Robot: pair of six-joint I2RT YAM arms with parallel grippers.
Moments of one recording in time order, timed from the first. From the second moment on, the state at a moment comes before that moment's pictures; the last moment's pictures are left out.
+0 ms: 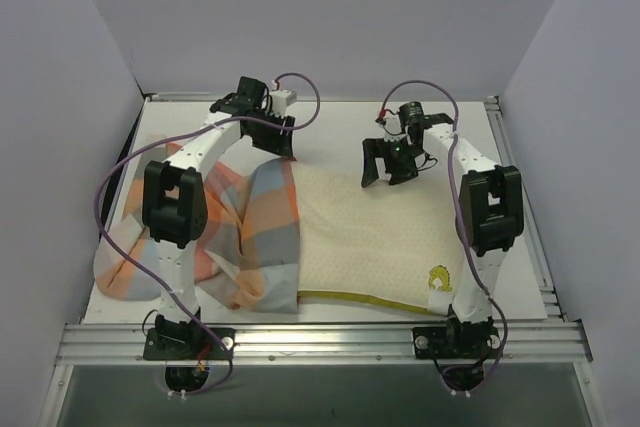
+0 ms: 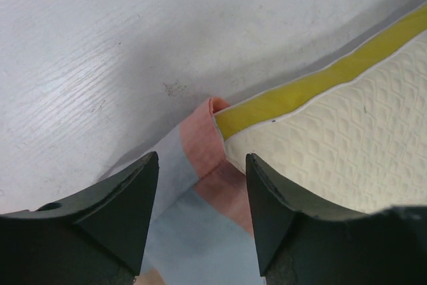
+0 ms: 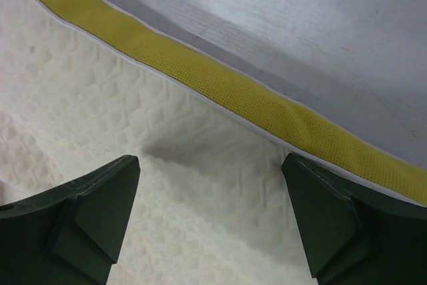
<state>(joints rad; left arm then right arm) -0.31 2.10 1.85 -0.72 0.38 0.05 0.23 1.95 1.55 -0.81 -0.40 0.02</state>
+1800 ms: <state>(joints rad) -0.34 2.17 1.97 -0.87 0.46 0.02 0.26 2.05 1.52 -0.76 -0.77 0.17</state>
